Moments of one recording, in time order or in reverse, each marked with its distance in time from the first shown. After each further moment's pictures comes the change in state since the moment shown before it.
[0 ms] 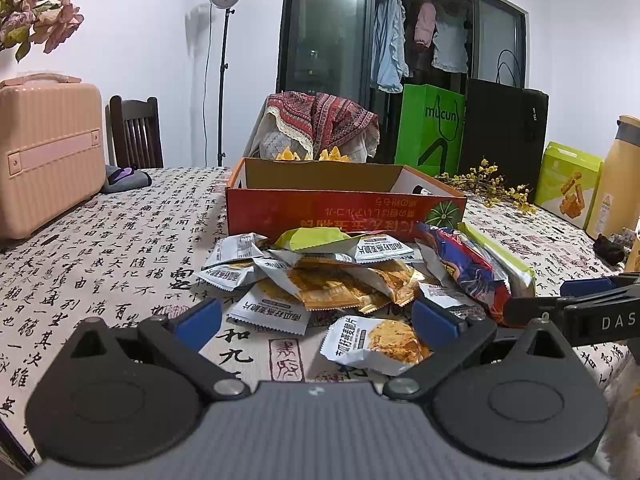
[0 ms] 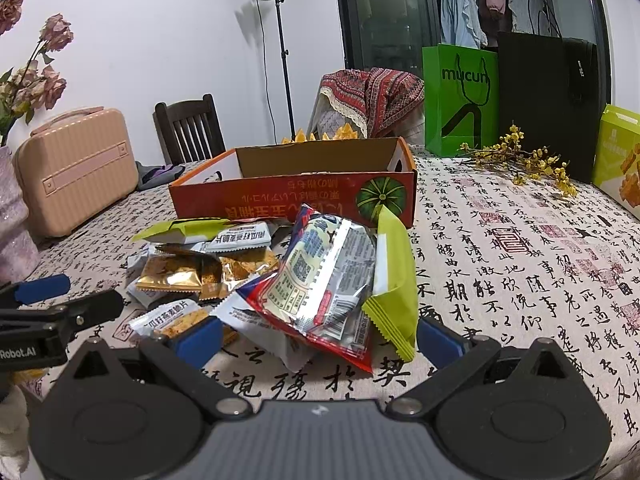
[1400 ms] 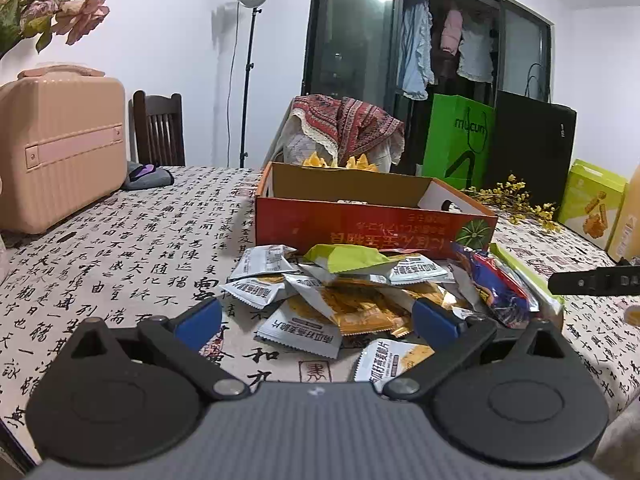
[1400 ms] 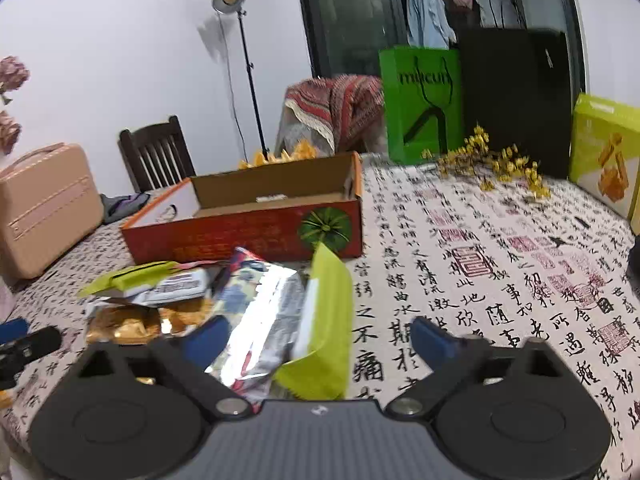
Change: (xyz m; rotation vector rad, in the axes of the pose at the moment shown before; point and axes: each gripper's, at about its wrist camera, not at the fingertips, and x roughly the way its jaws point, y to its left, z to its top) left arm 0.012 0.017 0.013 -0.060 -0.003 0.057; right arm 0.020 -0.054 0.036 0.100 -0.006 -0.041
